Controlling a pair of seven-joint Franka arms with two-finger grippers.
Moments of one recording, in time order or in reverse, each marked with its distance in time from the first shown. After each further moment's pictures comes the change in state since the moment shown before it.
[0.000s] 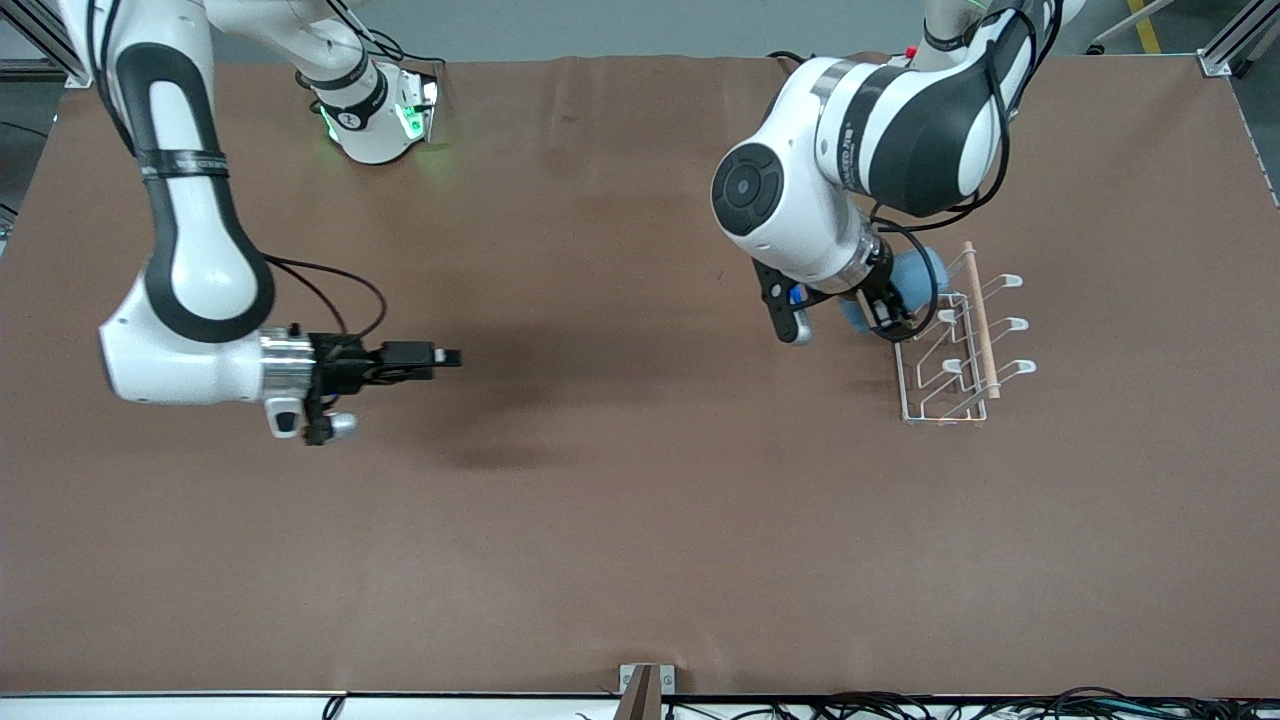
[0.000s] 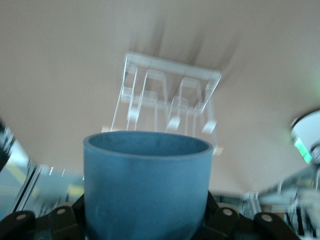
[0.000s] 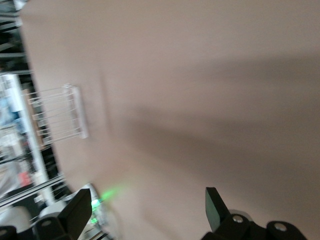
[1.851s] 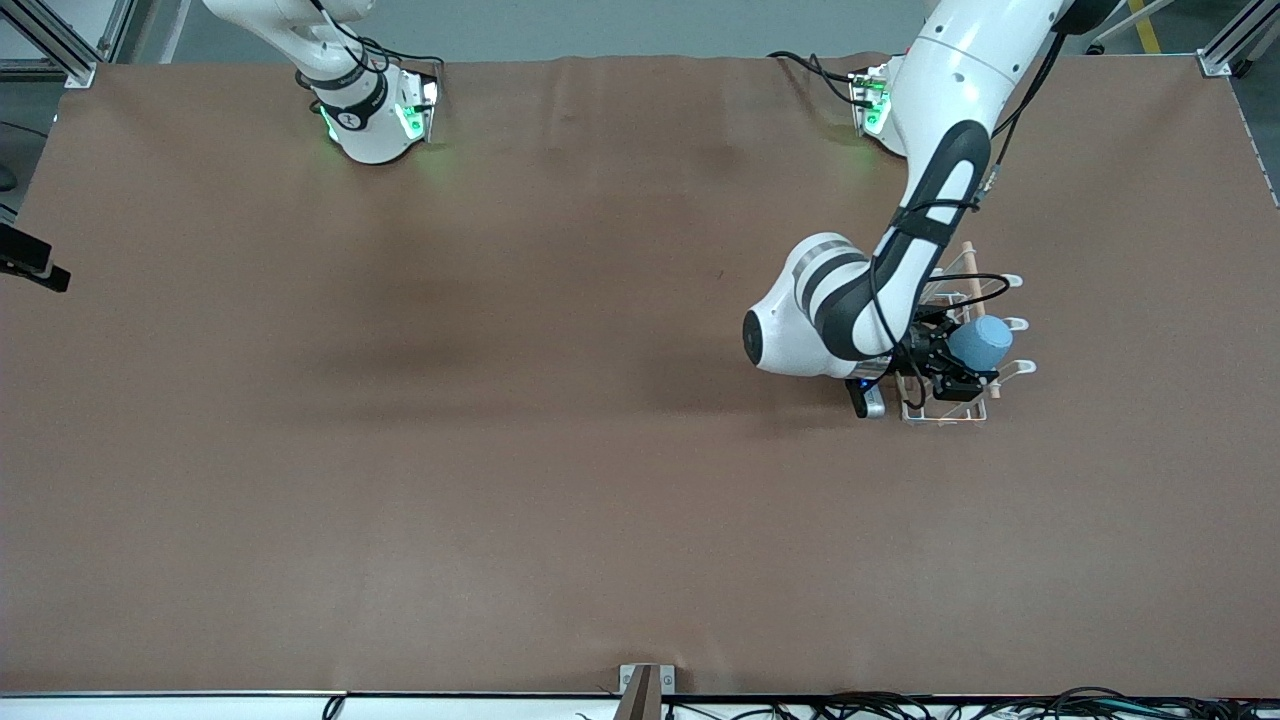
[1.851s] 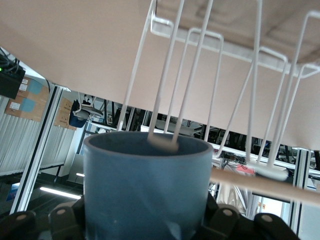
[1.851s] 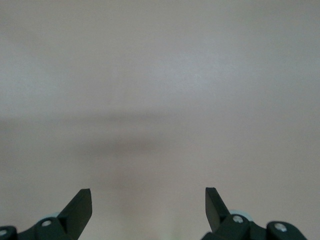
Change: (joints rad) left arm 0.114 0.210 -0.011 -0.322 0.388 0.134 -0.327; right arm -0.336 -0.219 0.187 0.514 -0.876 -0.397 0.267
